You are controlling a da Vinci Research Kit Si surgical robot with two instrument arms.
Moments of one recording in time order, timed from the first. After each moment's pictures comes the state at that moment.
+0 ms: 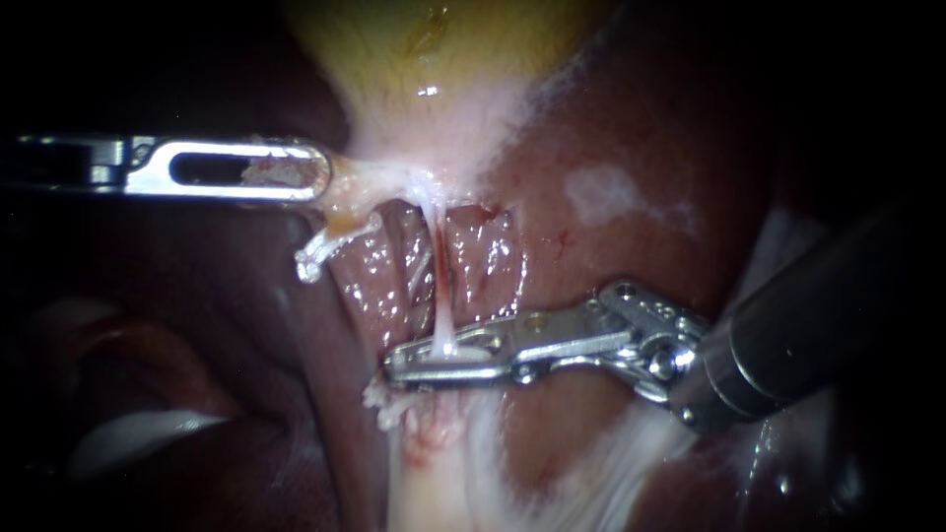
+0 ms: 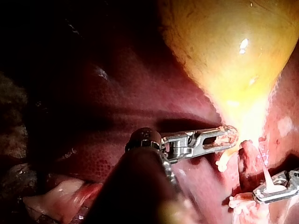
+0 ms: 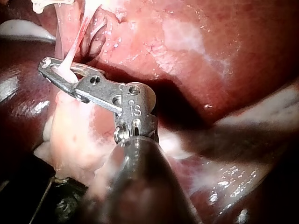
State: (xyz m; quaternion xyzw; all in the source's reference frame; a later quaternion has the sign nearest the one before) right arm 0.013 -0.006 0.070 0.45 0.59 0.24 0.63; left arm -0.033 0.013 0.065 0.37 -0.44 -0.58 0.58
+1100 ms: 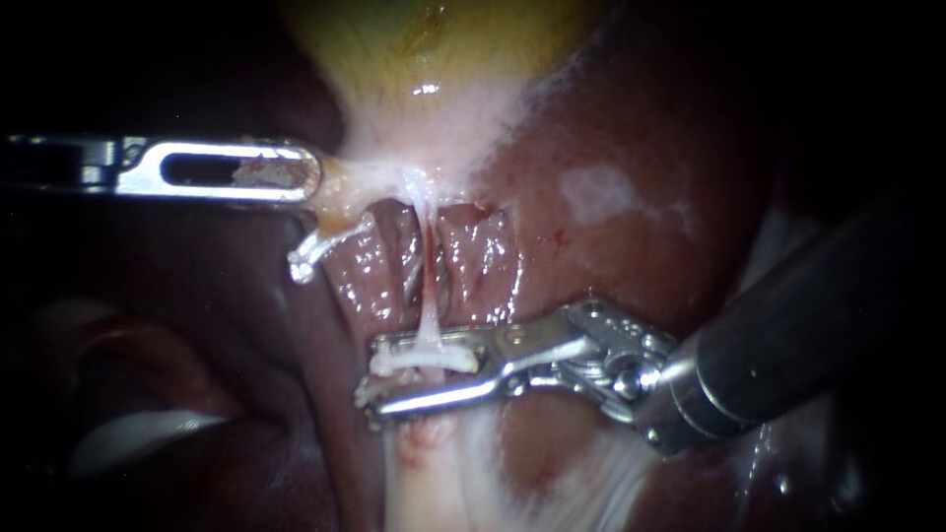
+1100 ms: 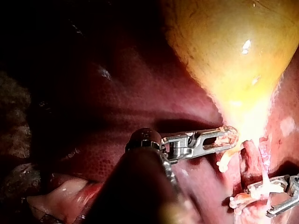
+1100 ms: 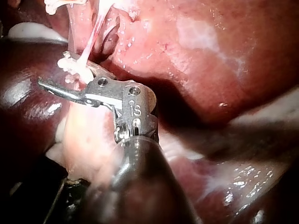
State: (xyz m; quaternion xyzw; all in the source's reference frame) right arm 0.015 -0.007 0.069 0.41 0.60 0.26 0.64; left arm -0.032 0.013 0.065 0.37 -0.44 -0.57 0.58
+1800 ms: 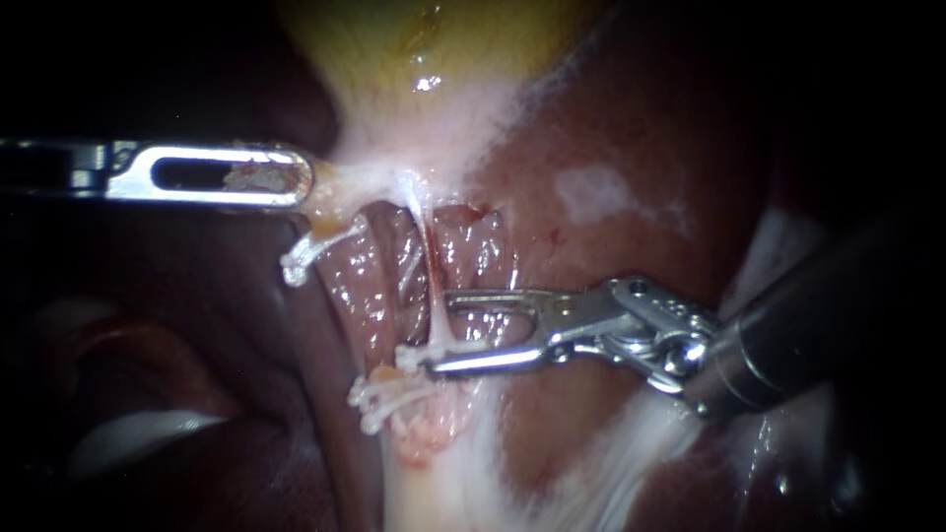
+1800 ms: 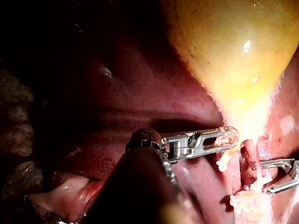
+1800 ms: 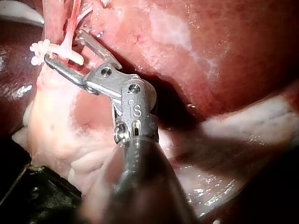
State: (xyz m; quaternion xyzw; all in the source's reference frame) right arm 0.011 -0.006 0.071 0.32 0.62 0.21 0.69; left arm -0.031 0.012 0.064 0.37 -0.44 -0.57 0.58
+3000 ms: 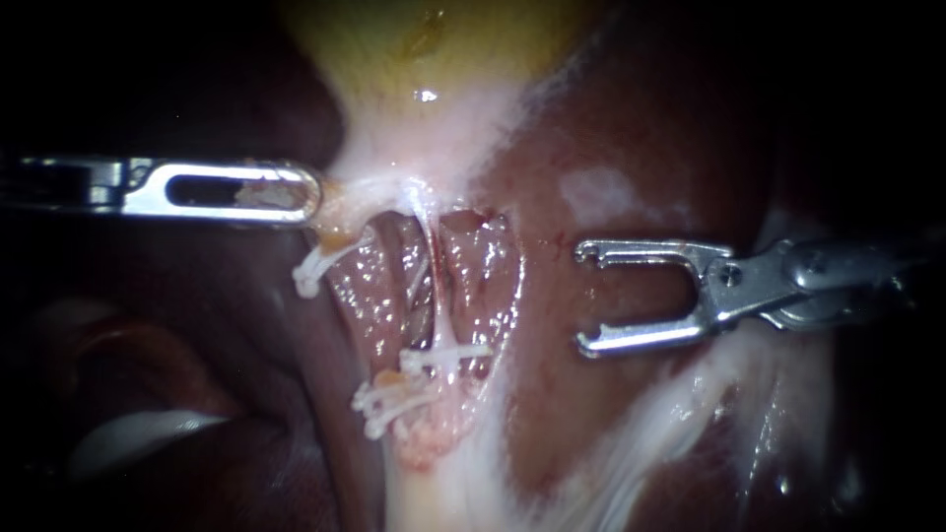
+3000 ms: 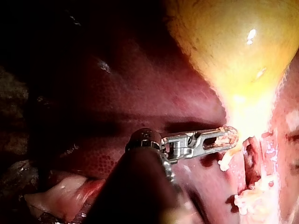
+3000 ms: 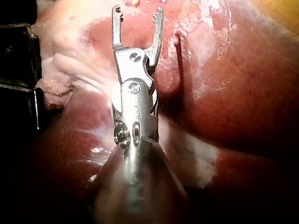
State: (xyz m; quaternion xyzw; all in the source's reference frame) right arm 0.000 -0.001 0.063 0.20 0.62 0.10 0.75; left arm -0.034 0.011 0.069 0.36 -0.43 -0.57 0.60
